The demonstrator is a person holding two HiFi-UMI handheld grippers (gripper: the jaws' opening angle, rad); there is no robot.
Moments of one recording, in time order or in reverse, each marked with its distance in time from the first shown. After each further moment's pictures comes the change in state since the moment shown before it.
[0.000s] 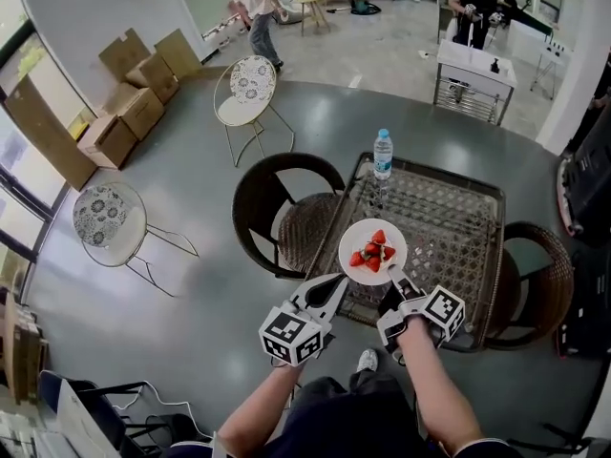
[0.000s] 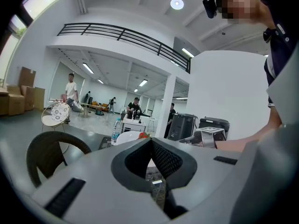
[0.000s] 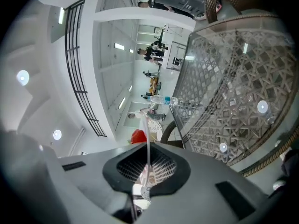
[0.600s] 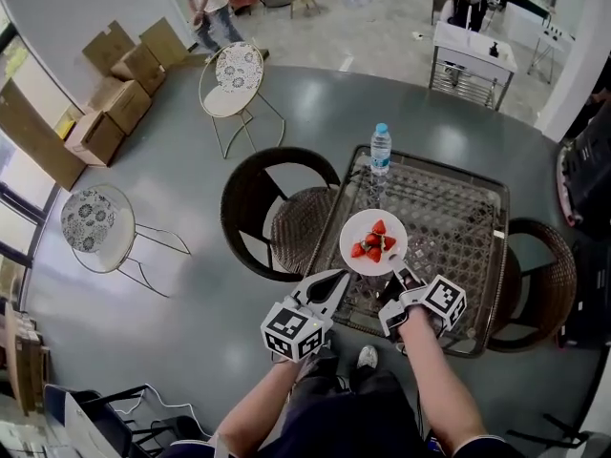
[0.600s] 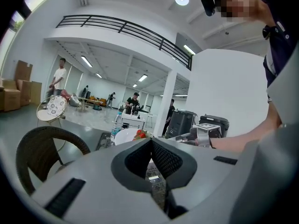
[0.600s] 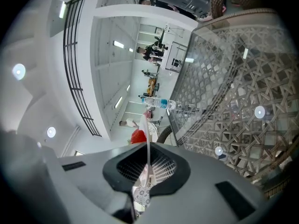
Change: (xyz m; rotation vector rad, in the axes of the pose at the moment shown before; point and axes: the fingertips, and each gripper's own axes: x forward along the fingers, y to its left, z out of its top) left arm 0.053 0.048 -0.013 -0.026 0.059 -0.030; right arm 0.065 -0.023 0.035 -0.006 -0.006 -0.038
